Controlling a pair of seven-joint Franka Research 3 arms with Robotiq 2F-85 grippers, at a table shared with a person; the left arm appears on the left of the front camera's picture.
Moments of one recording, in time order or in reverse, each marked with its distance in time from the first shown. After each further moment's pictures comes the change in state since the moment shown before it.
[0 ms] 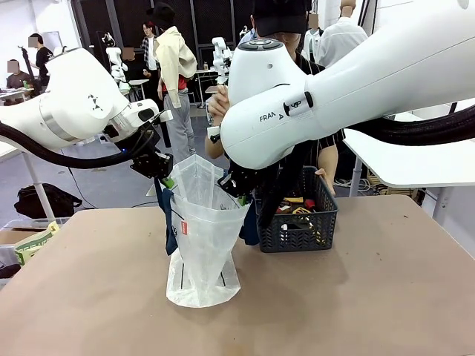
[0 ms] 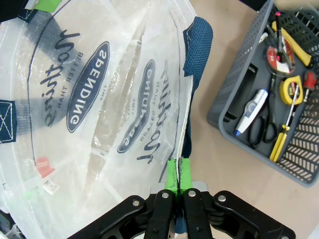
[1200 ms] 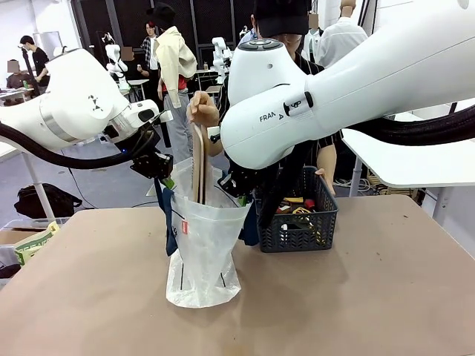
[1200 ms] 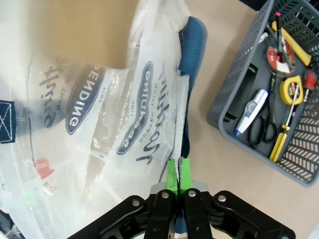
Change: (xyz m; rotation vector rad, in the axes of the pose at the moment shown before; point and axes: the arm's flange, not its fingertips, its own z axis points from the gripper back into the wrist) left arm -0.001 0.000 -0.001 0.000 0.002 0.000; right arm 0.000 0.000 0.000 0.000 0.000 0.000
